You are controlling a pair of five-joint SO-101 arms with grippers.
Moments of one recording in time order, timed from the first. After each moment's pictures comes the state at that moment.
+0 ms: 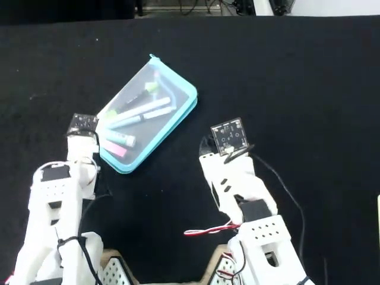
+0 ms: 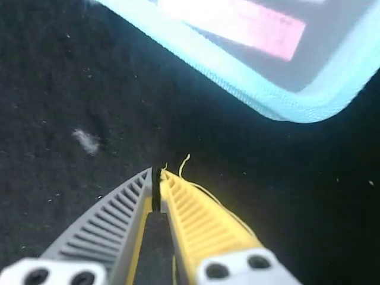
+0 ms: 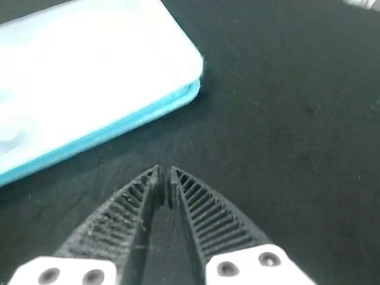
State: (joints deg) left arm -15.4 -41.4 67.9 51.6 -19.3; right arm -13.5 -65.5 89.6 15.2 8.7
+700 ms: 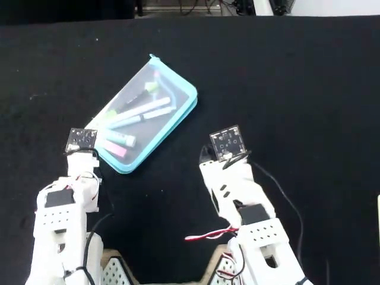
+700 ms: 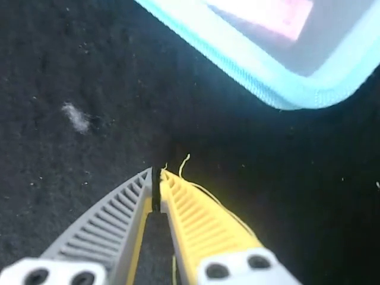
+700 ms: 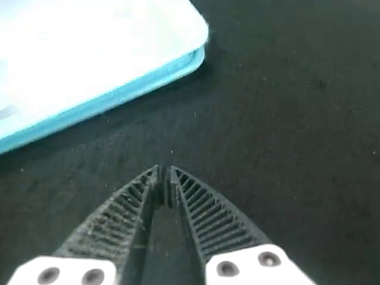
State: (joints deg) left arm -15.4 -58.5 81.2 49.5 -15.5; right arm -13.5 -65.5 94.6 13.5 8.7
